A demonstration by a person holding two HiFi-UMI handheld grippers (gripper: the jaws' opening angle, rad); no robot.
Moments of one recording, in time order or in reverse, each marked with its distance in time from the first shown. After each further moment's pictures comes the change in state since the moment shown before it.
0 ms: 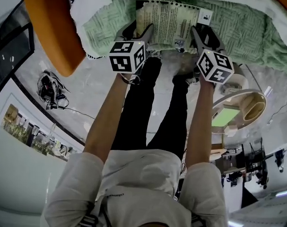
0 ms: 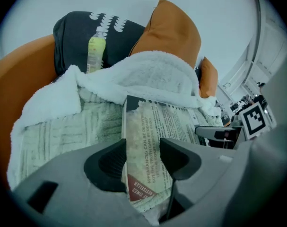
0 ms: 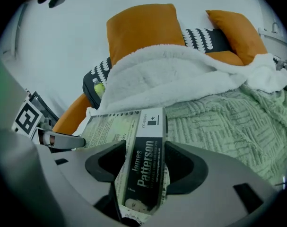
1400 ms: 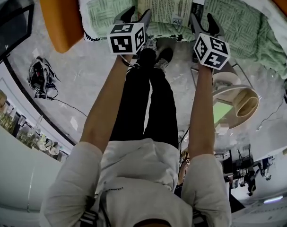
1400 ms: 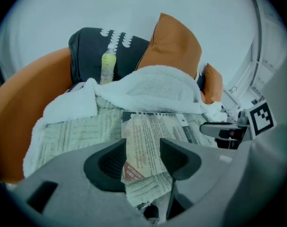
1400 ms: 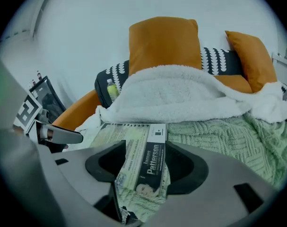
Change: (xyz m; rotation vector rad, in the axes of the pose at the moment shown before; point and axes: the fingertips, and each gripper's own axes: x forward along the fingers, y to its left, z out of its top) left arm -0.039 -0.005 -0.006 -0.034 -0.106 0.107; right arm -0.028 0.020 0.021 -0.200 -0.067 0.003
